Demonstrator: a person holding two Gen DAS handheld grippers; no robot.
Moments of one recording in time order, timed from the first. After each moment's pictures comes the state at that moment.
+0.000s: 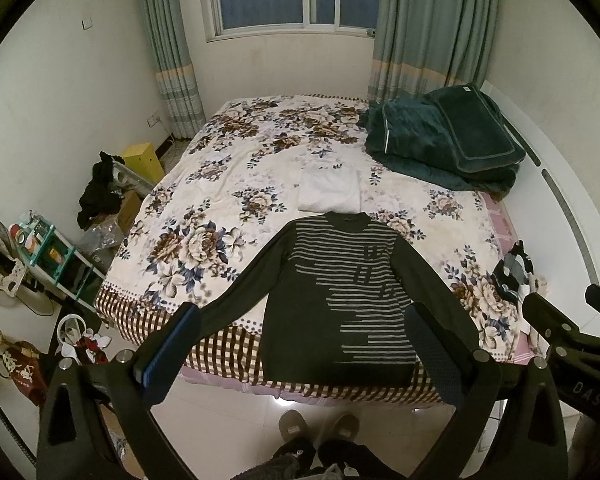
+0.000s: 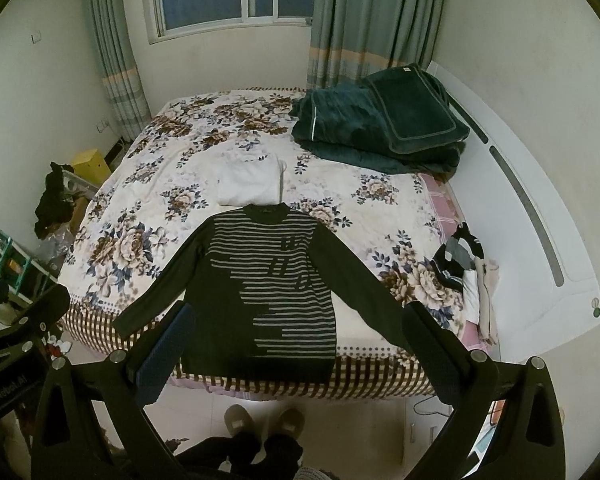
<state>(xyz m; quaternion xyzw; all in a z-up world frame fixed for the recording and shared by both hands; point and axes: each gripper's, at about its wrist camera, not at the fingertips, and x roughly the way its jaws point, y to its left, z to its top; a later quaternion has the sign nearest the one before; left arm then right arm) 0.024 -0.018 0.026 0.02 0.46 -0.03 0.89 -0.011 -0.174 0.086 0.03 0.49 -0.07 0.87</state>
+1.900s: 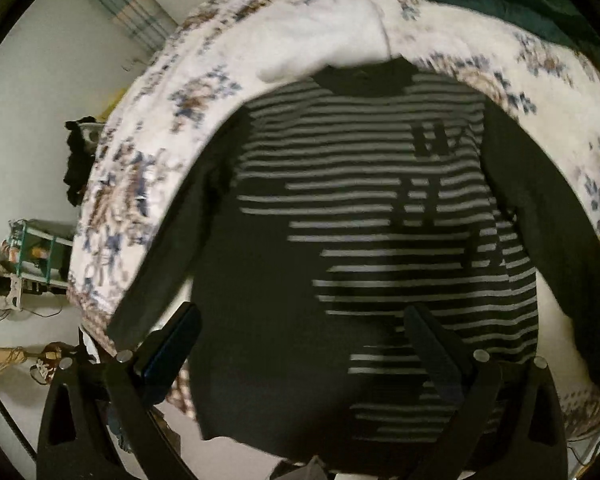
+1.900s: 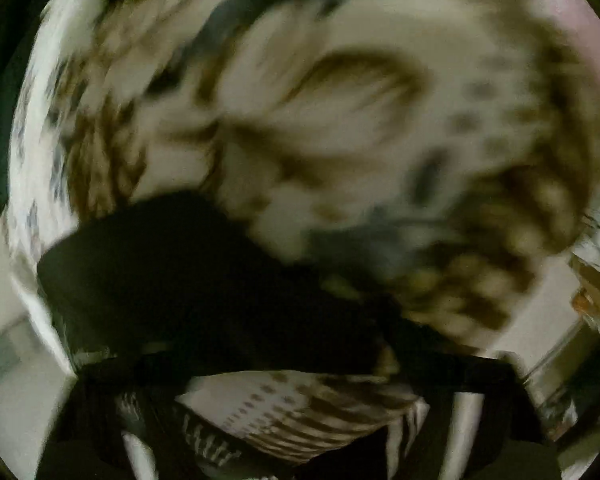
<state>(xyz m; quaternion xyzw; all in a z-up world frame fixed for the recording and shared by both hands) 0.255 -0.187 -0.420 0.15 0.60 0.06 0.78 -0.007 -0.639 -0.637 0.53 0.61 -0.26 0.52</state>
